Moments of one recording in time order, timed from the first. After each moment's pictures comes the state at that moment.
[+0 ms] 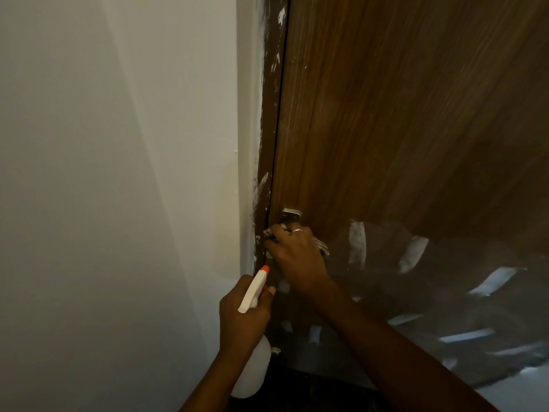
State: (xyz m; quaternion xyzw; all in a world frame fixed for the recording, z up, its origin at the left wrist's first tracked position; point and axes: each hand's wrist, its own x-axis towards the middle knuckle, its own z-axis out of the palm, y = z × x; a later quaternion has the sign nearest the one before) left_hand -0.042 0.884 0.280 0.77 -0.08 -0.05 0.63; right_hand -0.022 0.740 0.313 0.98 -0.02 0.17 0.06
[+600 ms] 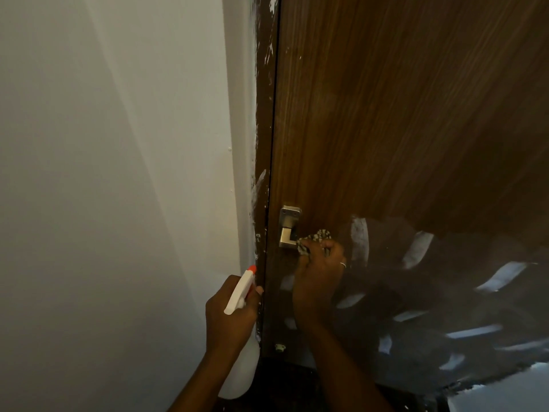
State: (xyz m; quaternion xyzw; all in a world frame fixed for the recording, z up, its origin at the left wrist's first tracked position) left_hand -0.027 0.901 0.261 0.80 -0.09 -0.04 0.59; right_hand -0.044 0.751 0.269 0.81 -0.35 0.41 -0.23
